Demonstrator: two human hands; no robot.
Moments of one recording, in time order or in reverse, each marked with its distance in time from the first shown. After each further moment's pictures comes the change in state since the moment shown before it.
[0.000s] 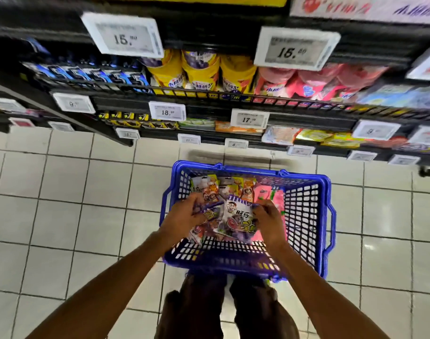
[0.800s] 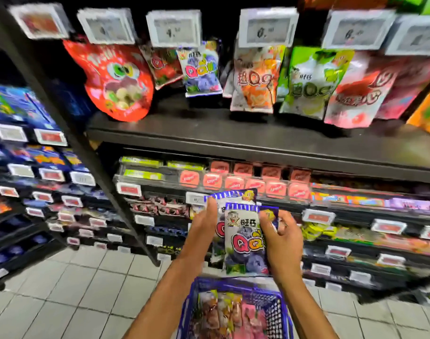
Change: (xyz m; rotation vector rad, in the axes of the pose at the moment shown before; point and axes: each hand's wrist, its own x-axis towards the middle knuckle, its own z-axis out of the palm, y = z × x) left_hand -0.370 0.378 -0.307 -0.892 0.222 0.310; right_hand -0.415 -0.446 -0.057 0.241 0.123 -0.937
